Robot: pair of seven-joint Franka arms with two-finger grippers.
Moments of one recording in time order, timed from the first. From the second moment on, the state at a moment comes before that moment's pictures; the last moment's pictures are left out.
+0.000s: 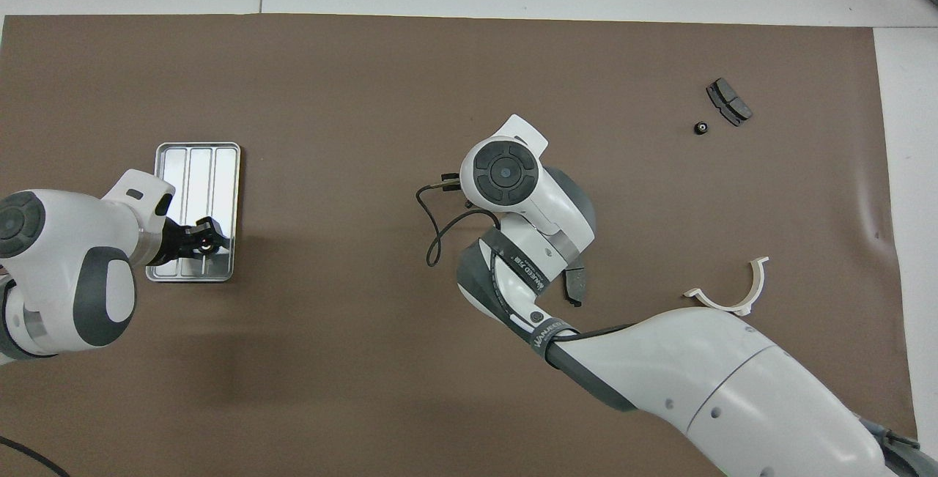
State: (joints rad) left arm 0.25 0.10 -0.24 -2.33 -0.07 2.46 -0.25; right arm 0.31 0.64 0.28 -1.59 -0.35 2.38 0.66
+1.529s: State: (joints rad) left arm -0.21 0.18 -0.28 -1.97 -0.09 2.53 -1.09; right arm -0.20 0.43 0.26 -1.79 -0.33 2.13 0.30
